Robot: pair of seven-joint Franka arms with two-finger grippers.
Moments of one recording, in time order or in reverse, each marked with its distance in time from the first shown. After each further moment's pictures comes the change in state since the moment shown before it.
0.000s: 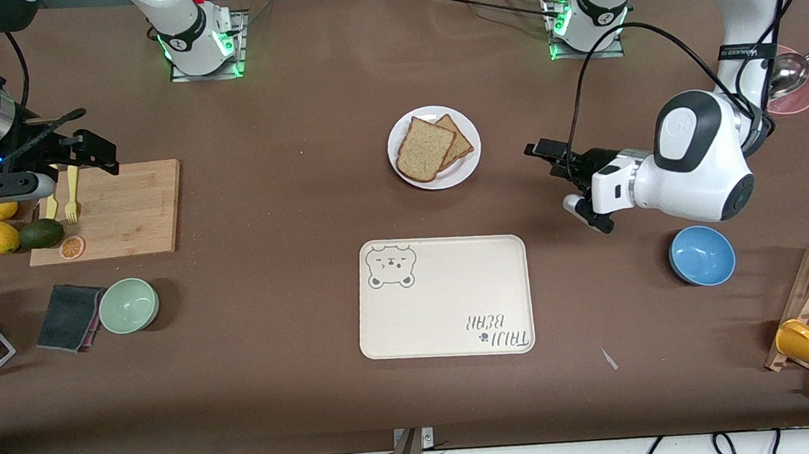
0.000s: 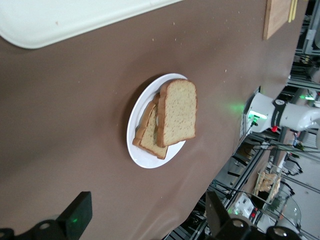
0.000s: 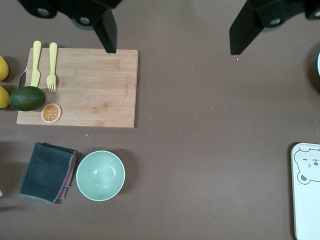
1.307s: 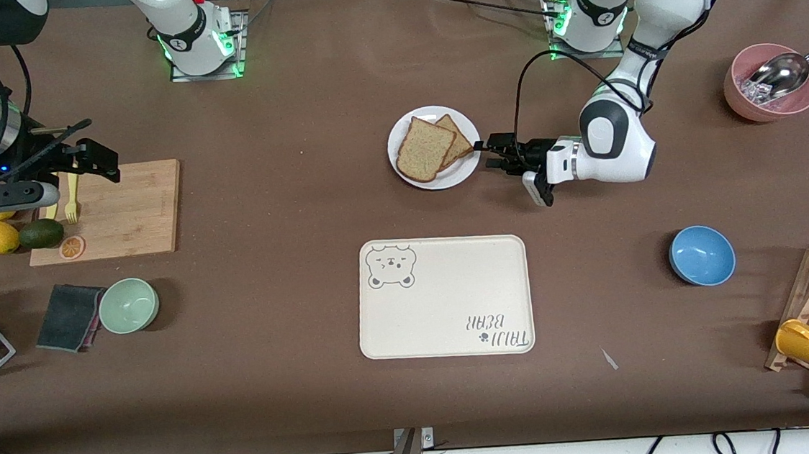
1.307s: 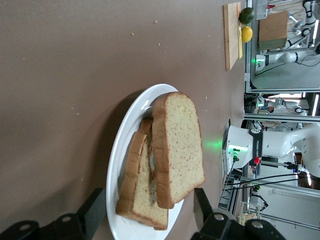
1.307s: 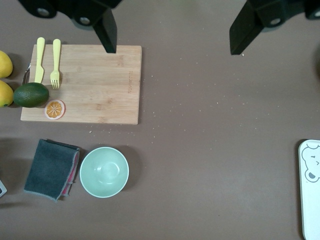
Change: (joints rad) left arm -0.072 0.073 -0.078 -0.439 -0.574 0.450 0.570; right arm 0.000 0.017 0.000 0.000 -0.019 0.019 0.000
